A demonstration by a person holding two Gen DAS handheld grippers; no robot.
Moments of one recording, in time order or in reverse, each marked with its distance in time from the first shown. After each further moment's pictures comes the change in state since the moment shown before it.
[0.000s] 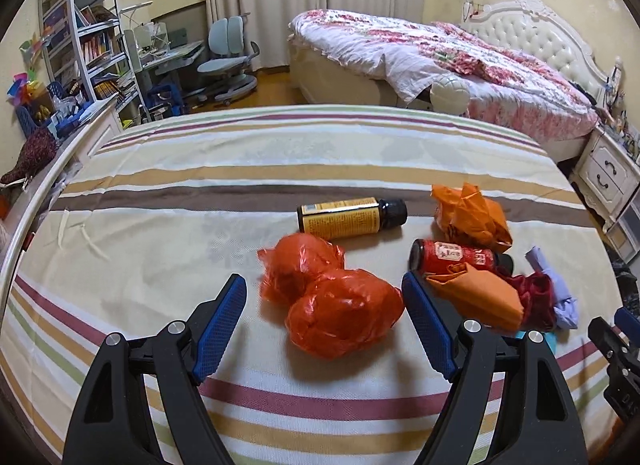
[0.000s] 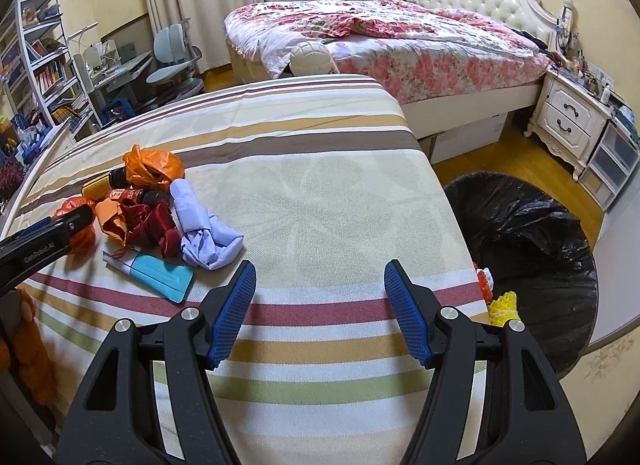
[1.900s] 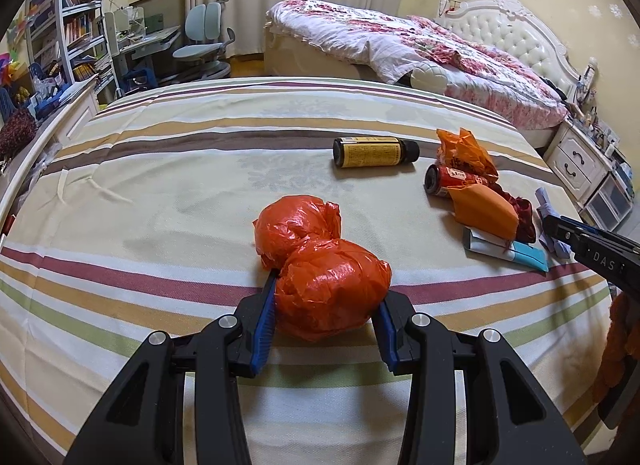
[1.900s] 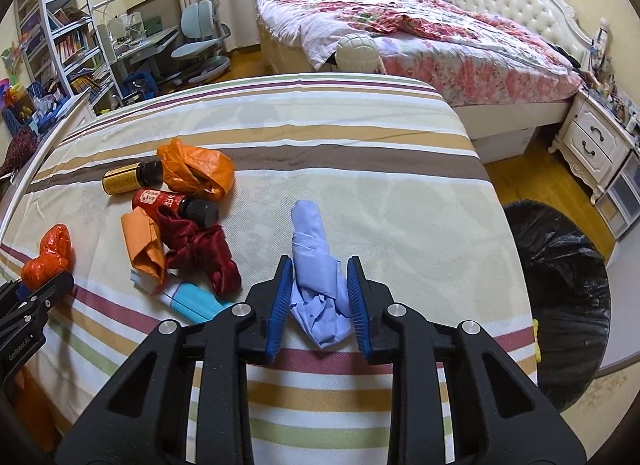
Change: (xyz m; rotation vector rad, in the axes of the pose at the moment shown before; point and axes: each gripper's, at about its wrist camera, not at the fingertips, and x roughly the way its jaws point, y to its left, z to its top) left arm -0.026 0.050 -0.042 0.015 0.024 -0.142; right arm 0.015 0.044 0.021 -0.101 0.055 0.050
